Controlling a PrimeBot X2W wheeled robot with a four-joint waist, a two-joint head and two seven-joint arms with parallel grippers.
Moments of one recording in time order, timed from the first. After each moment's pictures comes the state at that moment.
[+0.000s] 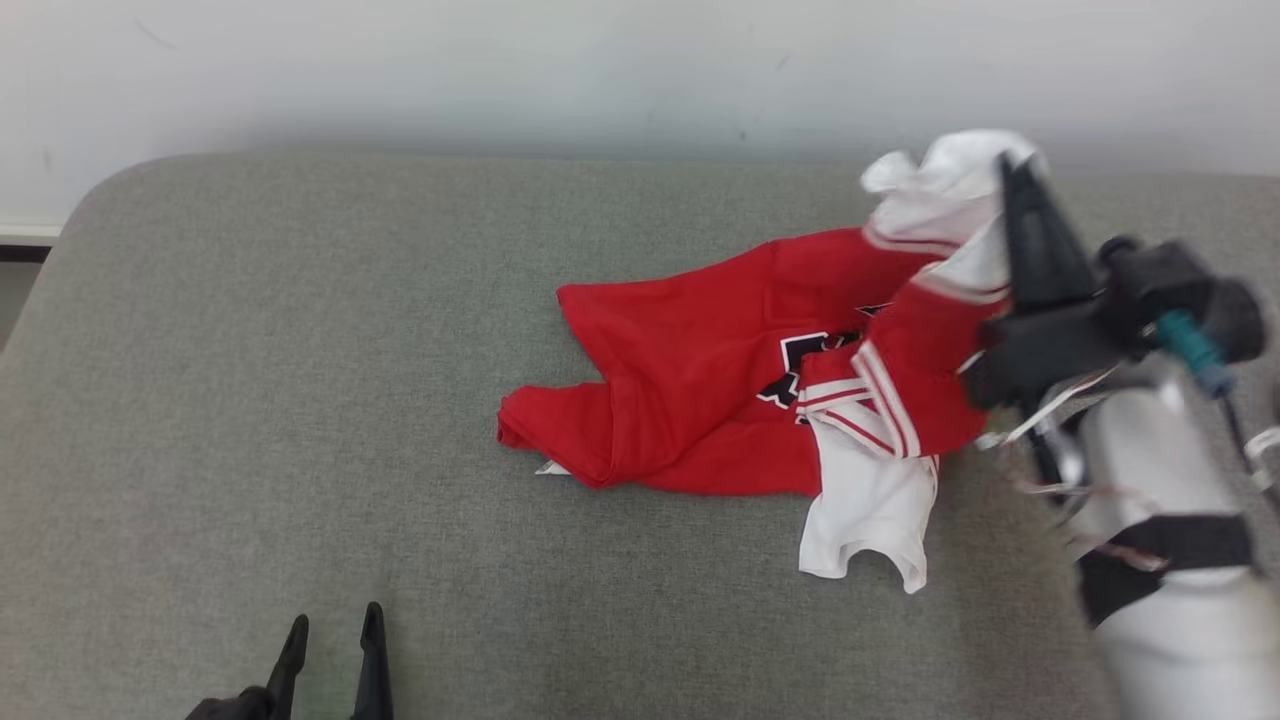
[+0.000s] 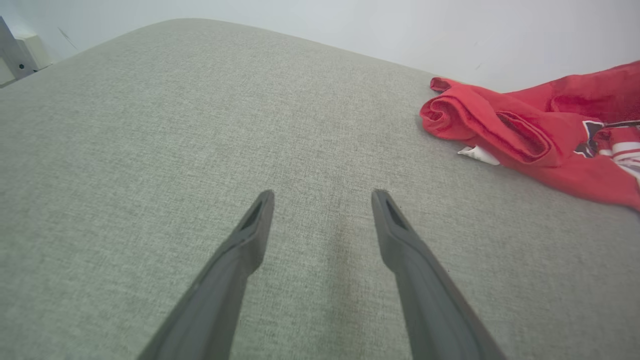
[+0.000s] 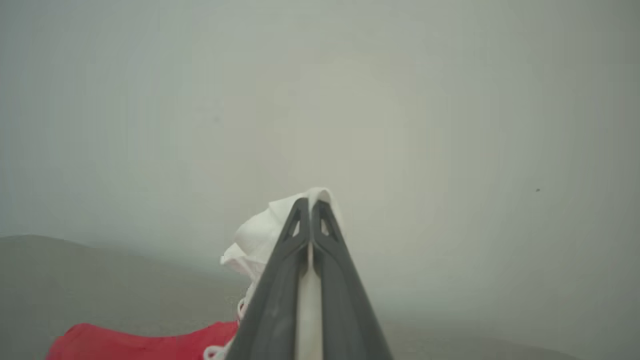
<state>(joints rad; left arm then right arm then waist) -0.04 0.05 0.01 0.37 -0.29 -0.13 -0.26 -0.65 -0.17 0.03 0.50 0.02 0.13 -0.26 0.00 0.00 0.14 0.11</state>
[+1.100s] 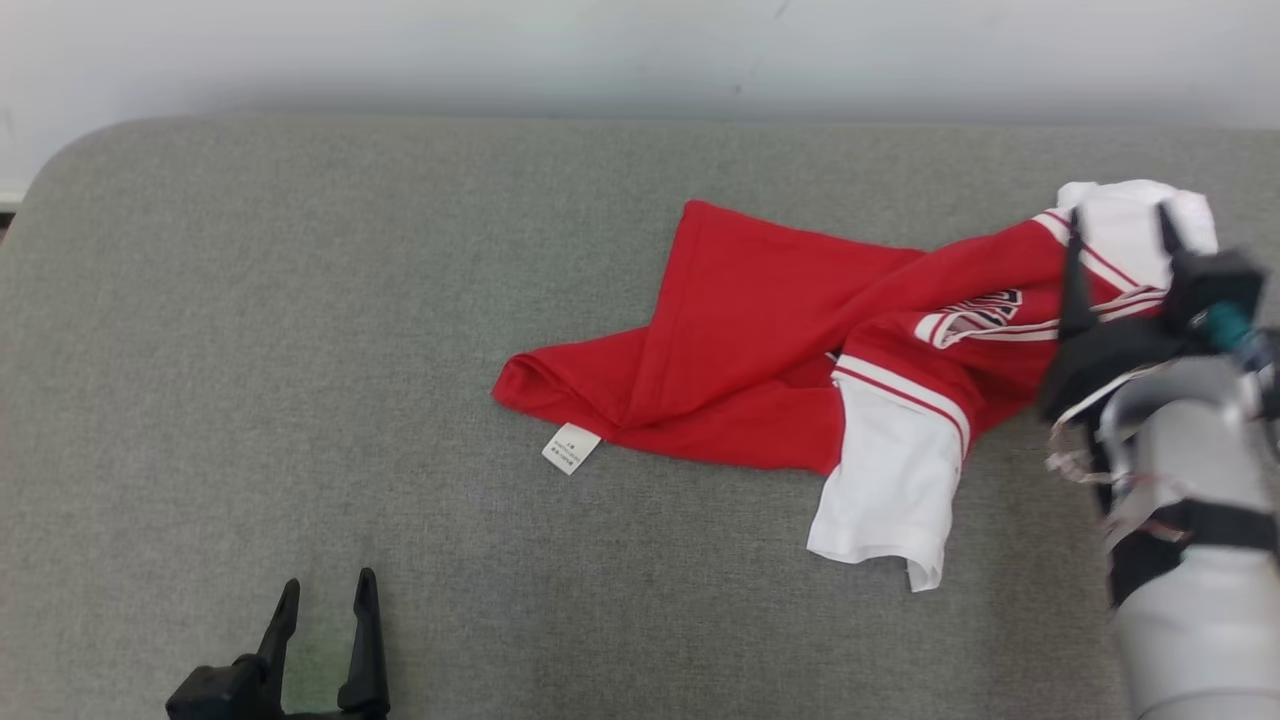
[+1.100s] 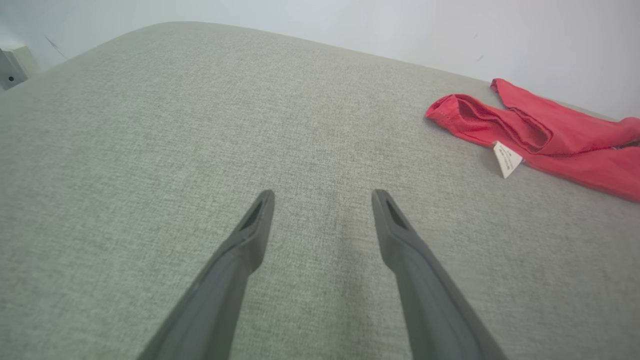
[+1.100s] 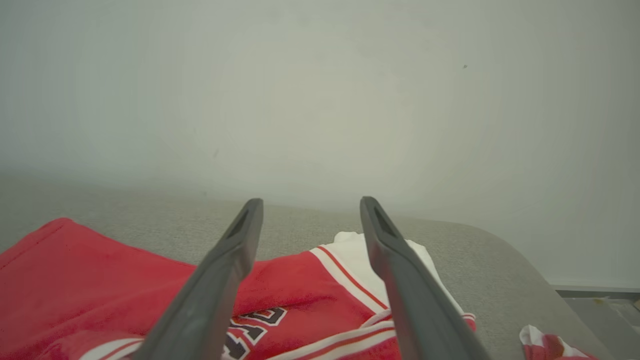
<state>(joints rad) -0.09 0.05 0.03 0.37 -0.25 -0.13 -0.26 -0.79 -0.18 -0.33 0.84 -0.29 0.13 -0.26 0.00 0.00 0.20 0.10</state>
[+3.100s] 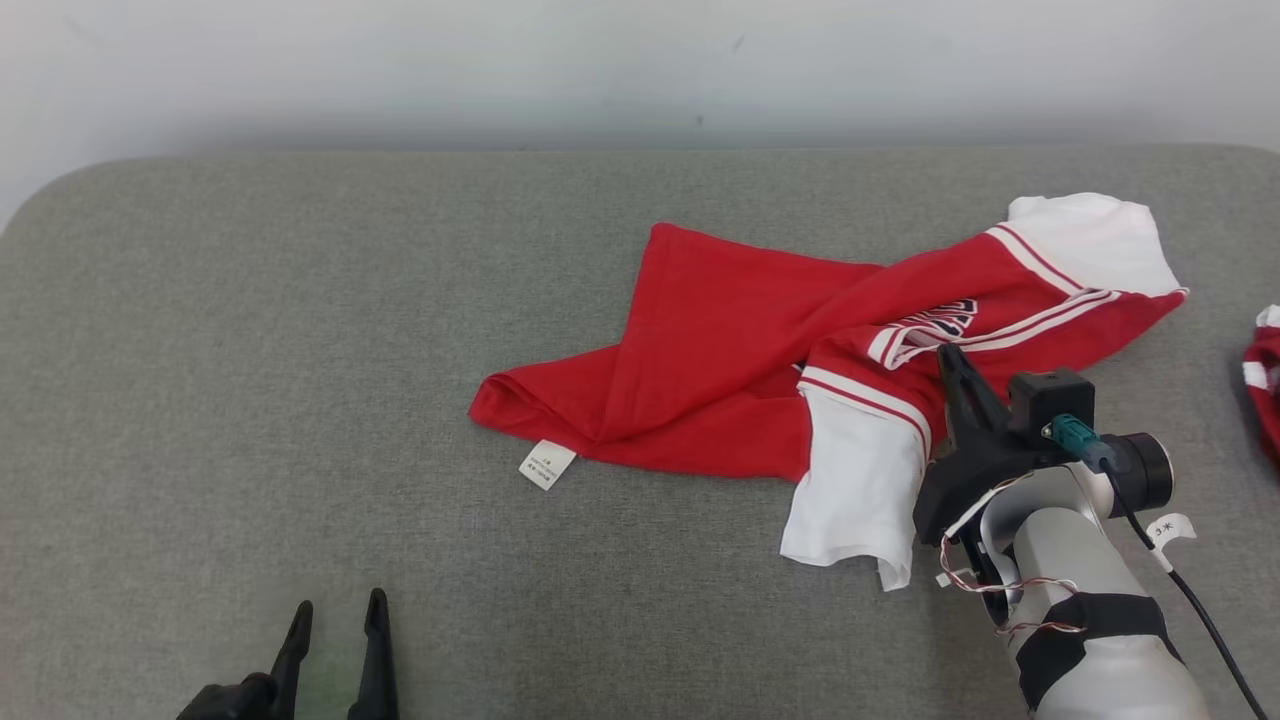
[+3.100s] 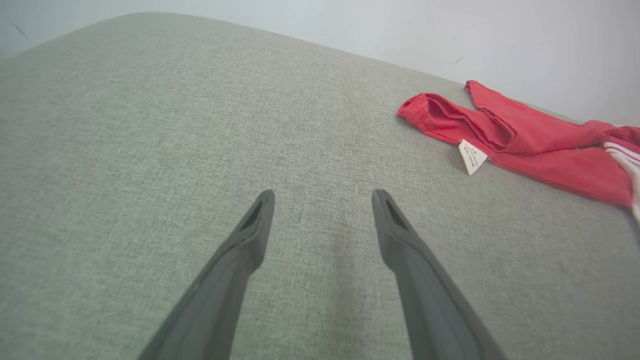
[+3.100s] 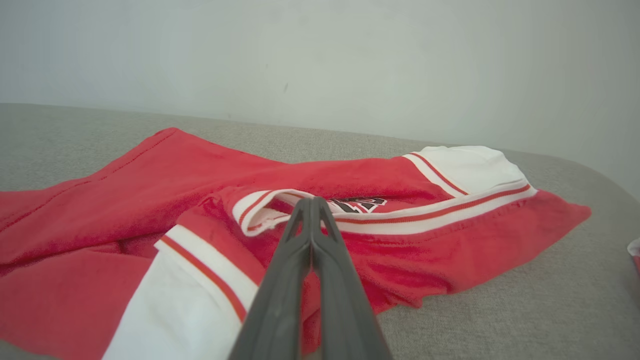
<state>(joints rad) -0.06 0.05 0.01 0.38 -0.30 -0.13 -0.26 -0.63 -0.11 -0.07 0.90 -0.09 0.13 -0.26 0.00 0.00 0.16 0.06</state>
